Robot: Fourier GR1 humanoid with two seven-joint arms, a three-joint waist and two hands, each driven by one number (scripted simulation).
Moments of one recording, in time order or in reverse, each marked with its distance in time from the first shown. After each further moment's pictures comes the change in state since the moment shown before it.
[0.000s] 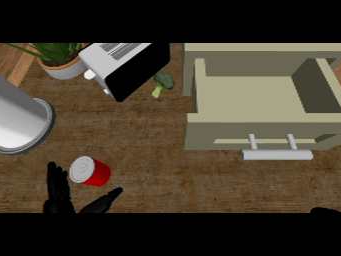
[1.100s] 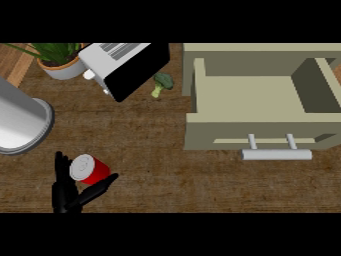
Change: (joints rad) left arm -0.289 0.020 0.217 0.529 0.154 -0.193 -0.268; right arm -0.012 0.014 -0.037 -0.045 0.007 0.046 0.052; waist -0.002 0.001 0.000
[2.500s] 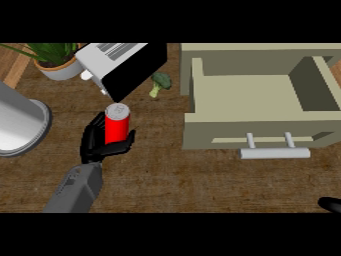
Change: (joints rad) left arm -0.429 0.027 -0.023 0.275 -0.030 -0.303 0.020; right arm -0.079 -0.004 -0.035 0.044 0.025 -0.006 -0.012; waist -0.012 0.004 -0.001
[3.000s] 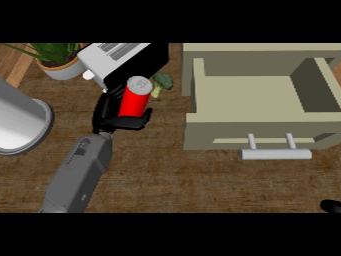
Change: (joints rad) left arm -0.180 -0.001 -0.057 -0.073 -0.047 -0.011 0.187; right arm 0.016 0.003 -0.004 -0.022 0.016 -0.002 0.002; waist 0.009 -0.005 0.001
